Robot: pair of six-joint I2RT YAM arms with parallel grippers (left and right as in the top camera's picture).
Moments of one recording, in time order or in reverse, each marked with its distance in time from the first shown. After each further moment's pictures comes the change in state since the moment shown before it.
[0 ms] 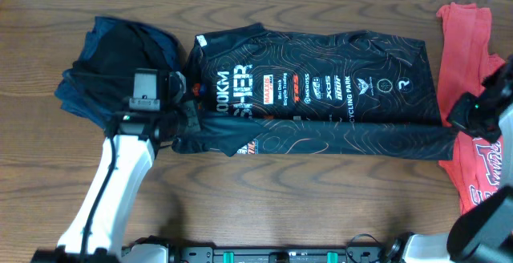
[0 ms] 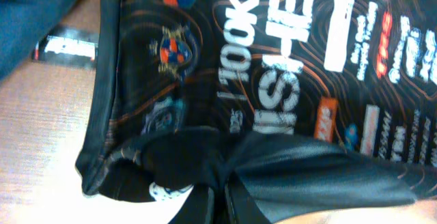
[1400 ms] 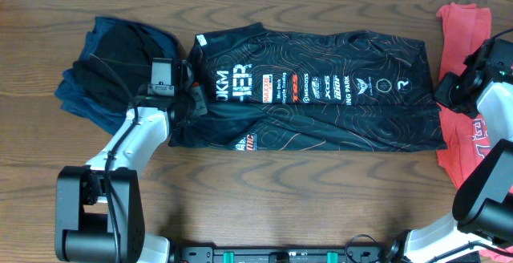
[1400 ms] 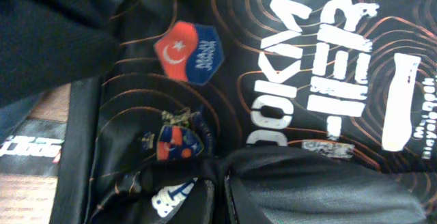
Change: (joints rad) left arm 0.000 0.298 0.000 0.336 -0.064 -0.015; right arm 0.072 0.191 -0.001 0.332 -0.023 0.027
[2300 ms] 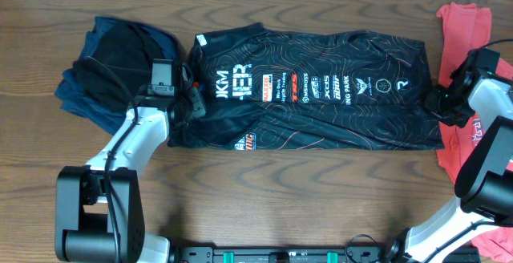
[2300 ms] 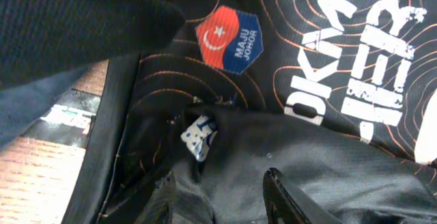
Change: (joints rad) left arm 0.000 0.000 0.000 -0.045 -0.061 -0.074; right arm 0.000 0.139 0.000 -0.034 0.005 0.008
